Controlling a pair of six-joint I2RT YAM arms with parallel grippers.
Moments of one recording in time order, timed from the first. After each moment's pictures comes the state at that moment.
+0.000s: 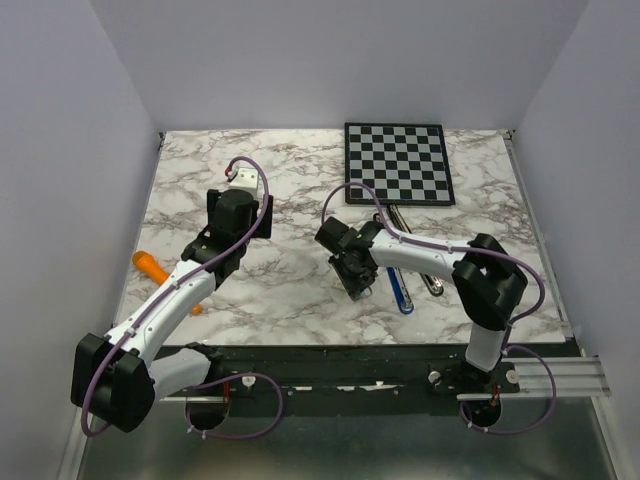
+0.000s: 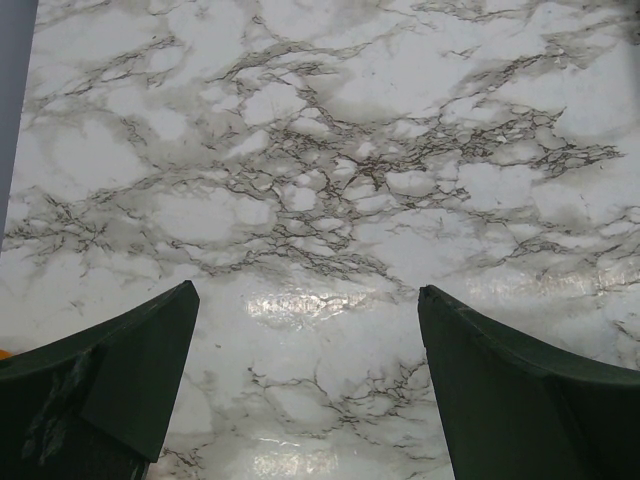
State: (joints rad) left arm -0.42 1.11 0.81 -0.19 -0.40 -0.09; right arm 0.92 1.83 1.27 -0.81 0.13 0.39
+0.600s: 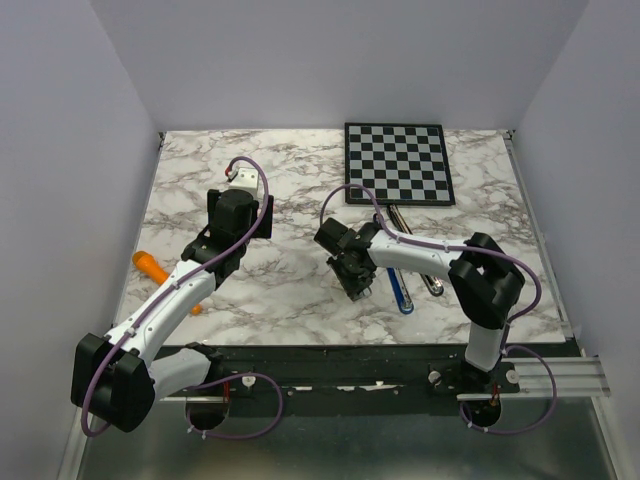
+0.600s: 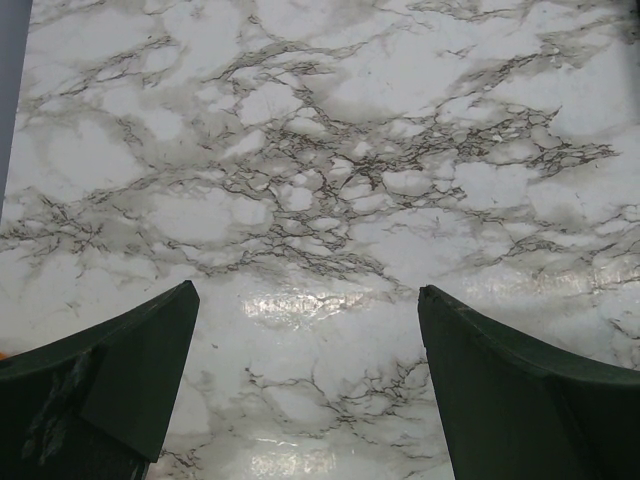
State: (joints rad) left arm -0.42 1.11 0.81 -0.19 -0.40 -0.09; right arm 0.92 1.86 1.27 -0.78 0.09 0.38
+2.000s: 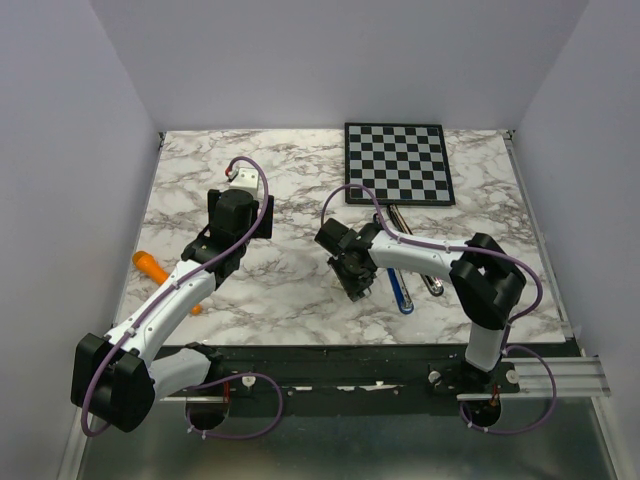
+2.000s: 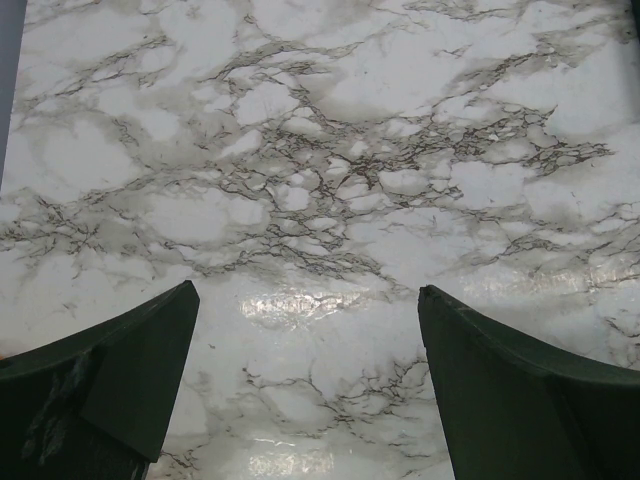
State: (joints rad) left arm -0.42 1.11 0.81 -0.19 -0.39 -0.09; right arm 0.92 1.85 1.26 -0.78 0.11 0.39
